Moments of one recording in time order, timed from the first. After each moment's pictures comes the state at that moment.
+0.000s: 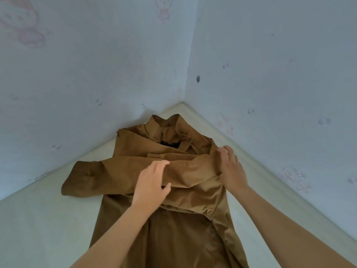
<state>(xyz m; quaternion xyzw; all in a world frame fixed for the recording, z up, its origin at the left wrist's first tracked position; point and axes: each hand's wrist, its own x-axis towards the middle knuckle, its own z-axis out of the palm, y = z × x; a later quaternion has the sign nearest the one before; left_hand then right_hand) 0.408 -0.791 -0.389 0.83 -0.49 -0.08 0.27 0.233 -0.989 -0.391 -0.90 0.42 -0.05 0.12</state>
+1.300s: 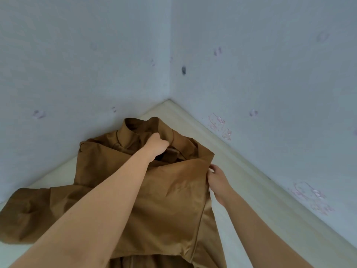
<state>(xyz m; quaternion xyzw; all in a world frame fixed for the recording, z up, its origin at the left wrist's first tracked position) 0.493 -1.013 -0.416 0.82 -0.20 -0.43 0.32 0.281 -1.051 -0.450 -0.52 0.58 -0.10 0.62</state>
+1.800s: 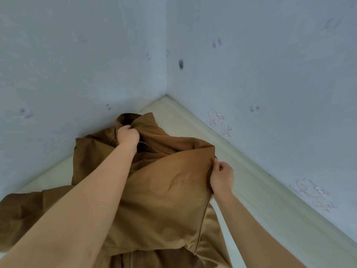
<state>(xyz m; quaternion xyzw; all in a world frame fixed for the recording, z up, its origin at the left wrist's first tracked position) 0.545 -1.004 -0.428 0.82 0.01 -0.26 0.52 0.285 -1.052 -0.454 -0.53 0.67 -0.22 0.46</state>
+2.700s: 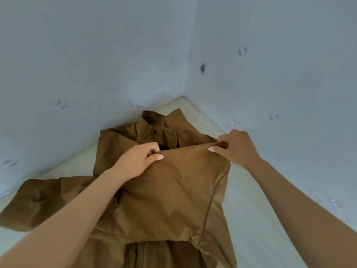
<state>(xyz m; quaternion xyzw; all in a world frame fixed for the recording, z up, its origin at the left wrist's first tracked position) 0.525 -0.906 -0.395 0.79 -0.51 -0.28 0.22 0.302 -1.137 -0.401 -0.92 0.35 0.00 0.16</state>
